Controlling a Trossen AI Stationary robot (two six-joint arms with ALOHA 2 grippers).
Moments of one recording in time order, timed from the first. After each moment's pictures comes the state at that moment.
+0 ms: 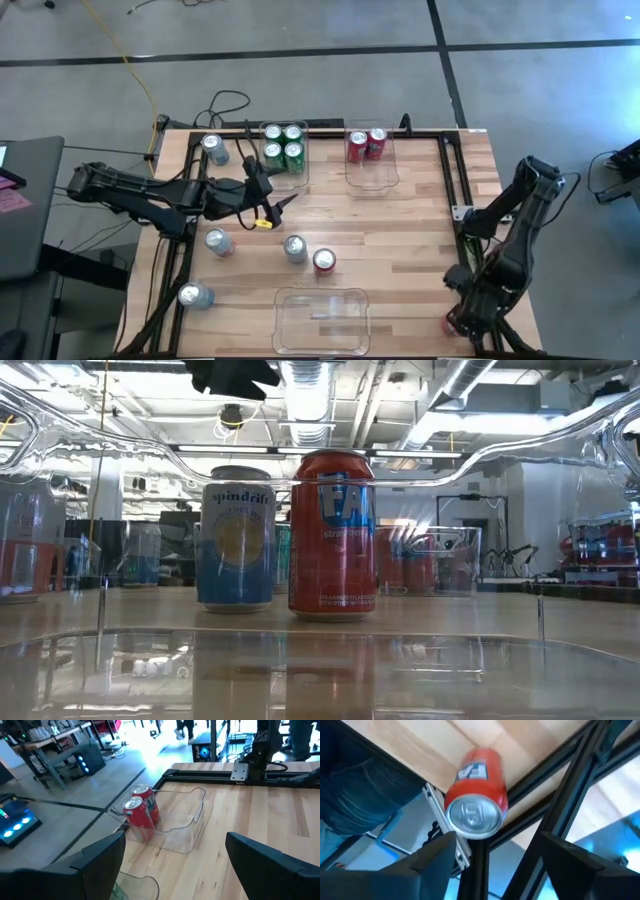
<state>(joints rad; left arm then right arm) -0.13 1.11 0.92 -0.10 -0.65 0.03 1.02 1.36 1.23 -1.23 -0.31 1.90</state>
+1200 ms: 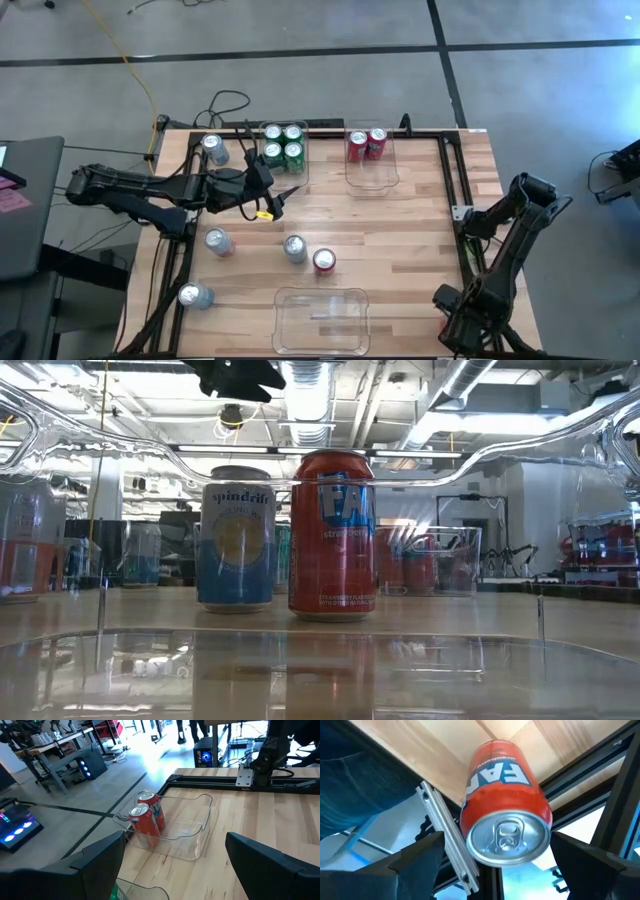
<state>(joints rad) -0.05 1.11 0.92 -0.06 -0.58 0.08 1.04 1.56 1.23 -1.12 -0.34 1.82</state>
